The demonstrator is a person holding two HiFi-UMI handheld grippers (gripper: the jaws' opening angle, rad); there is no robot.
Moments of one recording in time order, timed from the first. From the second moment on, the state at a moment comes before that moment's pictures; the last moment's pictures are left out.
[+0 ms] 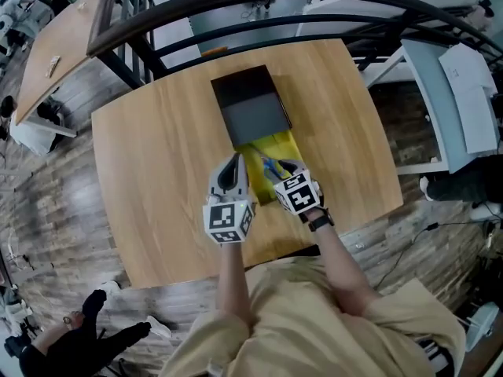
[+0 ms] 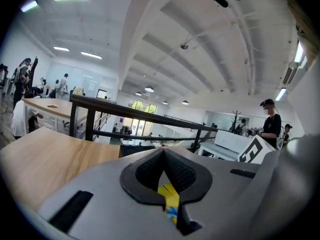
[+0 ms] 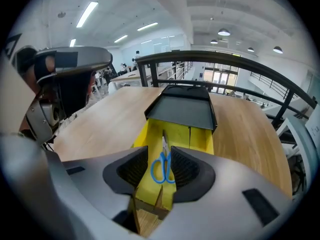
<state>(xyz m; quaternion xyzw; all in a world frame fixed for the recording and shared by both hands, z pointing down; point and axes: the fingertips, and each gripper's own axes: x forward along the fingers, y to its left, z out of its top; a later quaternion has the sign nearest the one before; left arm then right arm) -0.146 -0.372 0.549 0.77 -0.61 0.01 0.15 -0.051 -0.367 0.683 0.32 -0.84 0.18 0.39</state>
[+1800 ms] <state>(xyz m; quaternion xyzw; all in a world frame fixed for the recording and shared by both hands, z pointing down) -0.151 -0.365 0.540 0.77 -0.62 0.02 0.14 -0.032 -0.348 0.724 0.33 -0.80 0.24 0.44</state>
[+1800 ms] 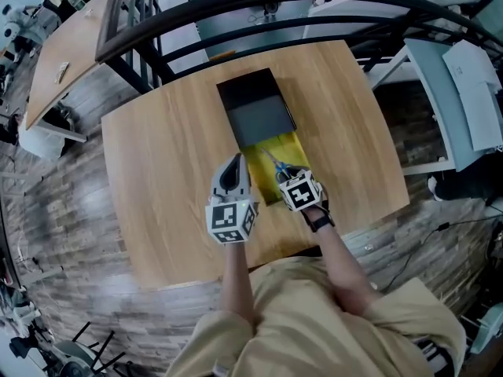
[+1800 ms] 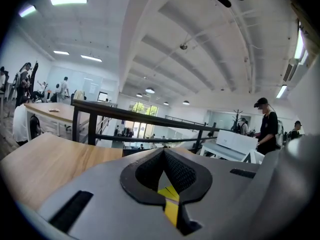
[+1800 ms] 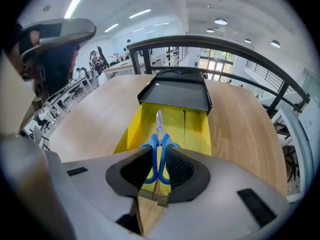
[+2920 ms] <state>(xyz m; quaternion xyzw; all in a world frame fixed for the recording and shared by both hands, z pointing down) -0.148 -0.265 0.414 0.78 -0.63 0.00 0.01 -0.032 -0.299 0.466 0.46 -0.87 0.05 0.16</state>
